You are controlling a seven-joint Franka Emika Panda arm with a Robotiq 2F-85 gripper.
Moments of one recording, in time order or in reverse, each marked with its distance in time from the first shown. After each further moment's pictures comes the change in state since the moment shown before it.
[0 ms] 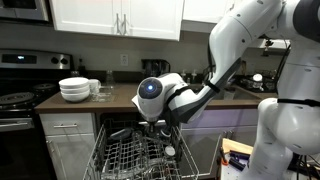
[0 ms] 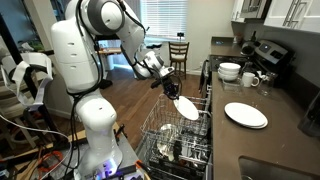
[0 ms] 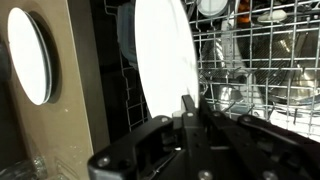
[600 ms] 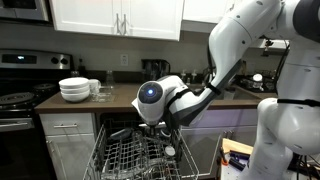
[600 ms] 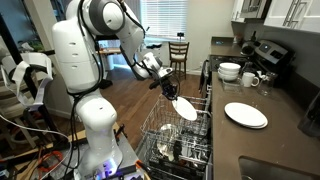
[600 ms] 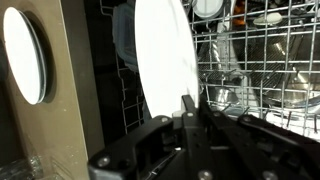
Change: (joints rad) arm 0.016 0.010 0.008 -0.007 -0.009 -0.012 0.023
